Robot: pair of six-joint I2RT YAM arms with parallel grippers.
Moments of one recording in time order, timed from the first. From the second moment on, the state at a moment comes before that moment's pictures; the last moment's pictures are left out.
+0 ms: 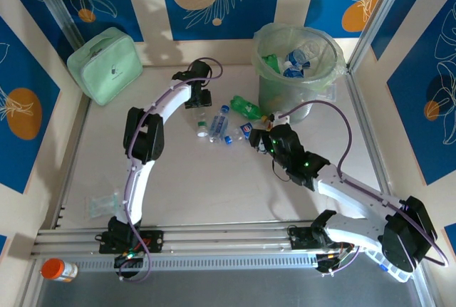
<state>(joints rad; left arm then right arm) -0.40 2.40 2.12 -0.87 -0.12 -0.46 0.70 1.07 0.66 -0.10 0.28 0.59</state>
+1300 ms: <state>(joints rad) -0.43 1.64 0.68 1.16 0.79 -1.24 0.52 1.18 0.48 0.53 -0.63 0.85</state>
